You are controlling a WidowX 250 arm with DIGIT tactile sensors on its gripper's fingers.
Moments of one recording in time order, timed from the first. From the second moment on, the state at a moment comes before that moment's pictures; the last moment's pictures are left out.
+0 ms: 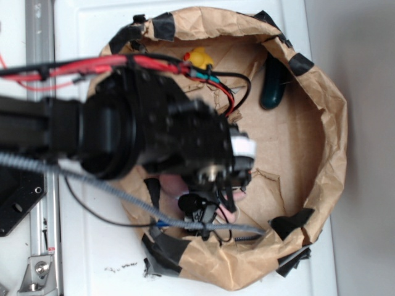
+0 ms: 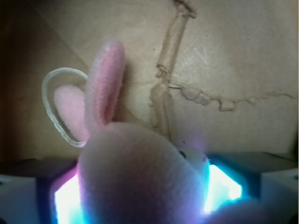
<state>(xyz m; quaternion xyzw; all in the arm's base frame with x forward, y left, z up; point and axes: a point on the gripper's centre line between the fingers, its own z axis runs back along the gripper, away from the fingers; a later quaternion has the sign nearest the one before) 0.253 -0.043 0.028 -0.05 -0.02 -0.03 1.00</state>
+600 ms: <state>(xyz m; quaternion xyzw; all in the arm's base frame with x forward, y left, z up) 0.297 -0.018 0.123 -0.07 -0.16 0.02 0.98</state>
